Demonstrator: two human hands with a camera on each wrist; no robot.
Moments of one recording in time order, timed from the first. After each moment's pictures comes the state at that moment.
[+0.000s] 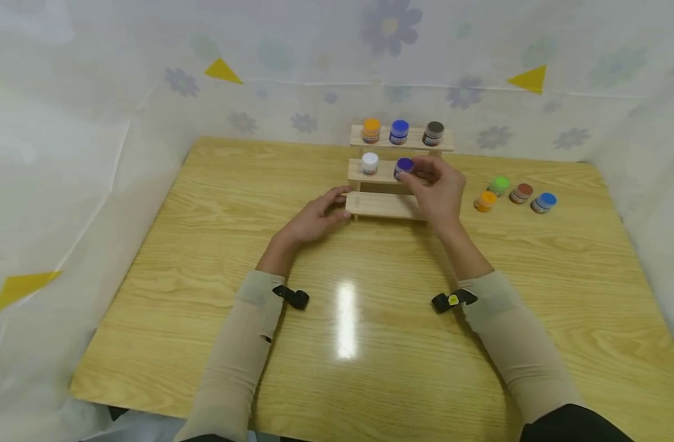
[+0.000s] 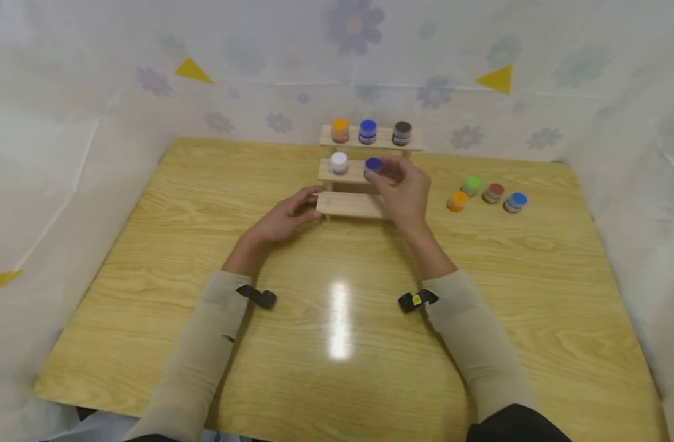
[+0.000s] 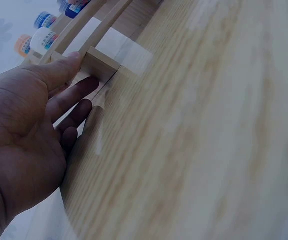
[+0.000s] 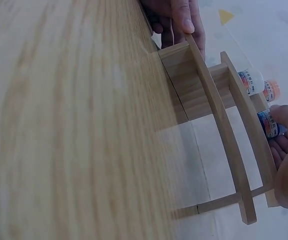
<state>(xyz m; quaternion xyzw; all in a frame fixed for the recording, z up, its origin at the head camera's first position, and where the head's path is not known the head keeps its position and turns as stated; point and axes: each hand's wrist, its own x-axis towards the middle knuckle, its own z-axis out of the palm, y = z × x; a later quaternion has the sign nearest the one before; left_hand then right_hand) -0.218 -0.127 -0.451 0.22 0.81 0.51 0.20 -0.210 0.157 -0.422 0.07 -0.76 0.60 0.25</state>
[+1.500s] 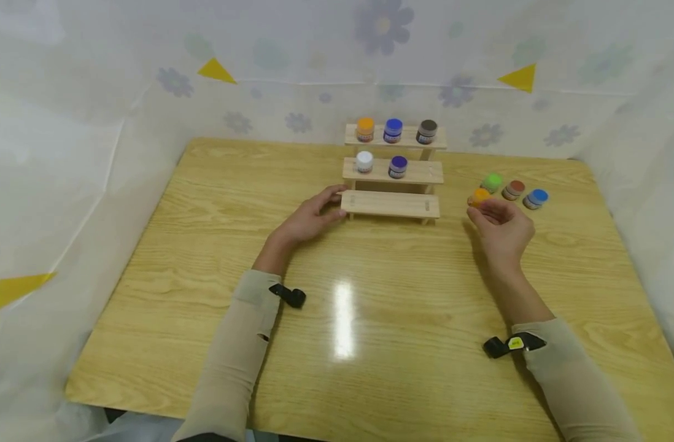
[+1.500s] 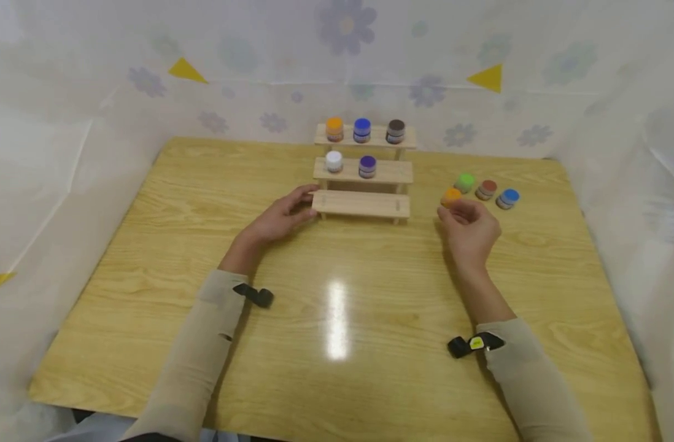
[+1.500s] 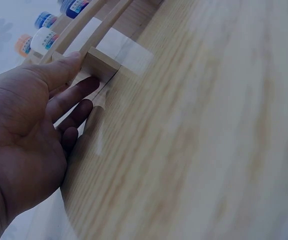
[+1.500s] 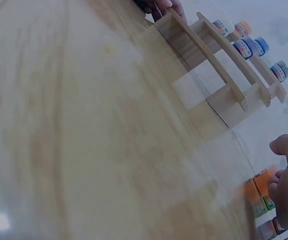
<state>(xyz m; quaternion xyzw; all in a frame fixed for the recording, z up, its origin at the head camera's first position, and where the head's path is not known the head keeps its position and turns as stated) -0.217 -0.127 -0.451 0.21 0.81 0.51 0.20 -0.130 0.264 -0.454 -0.17 -0.75 0.59 0.25</state>
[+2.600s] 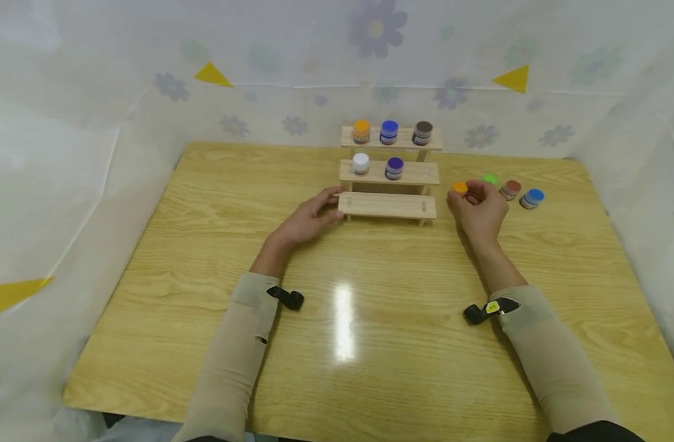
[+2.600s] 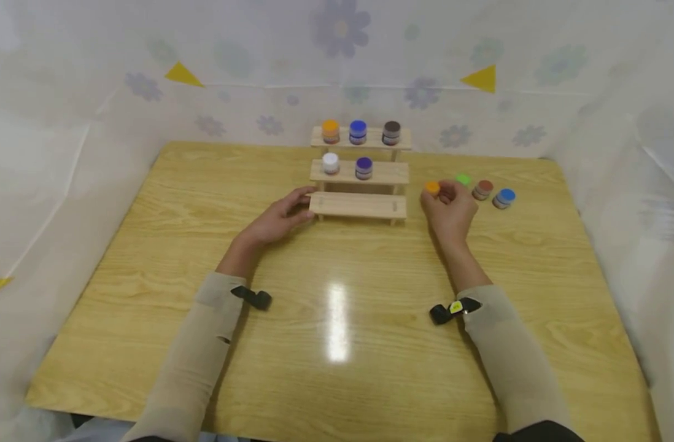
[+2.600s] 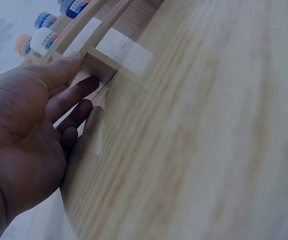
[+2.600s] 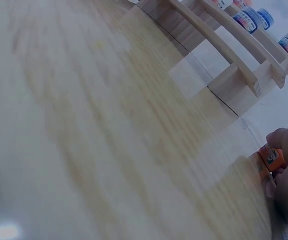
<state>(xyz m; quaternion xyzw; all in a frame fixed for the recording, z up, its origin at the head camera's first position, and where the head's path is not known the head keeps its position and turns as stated) -0.218 -0.128 -0.453 0.23 0.81 0.50 0.19 -0.182 0.261 -0.472 -0.14 -0.79 0.55 0.23</state>
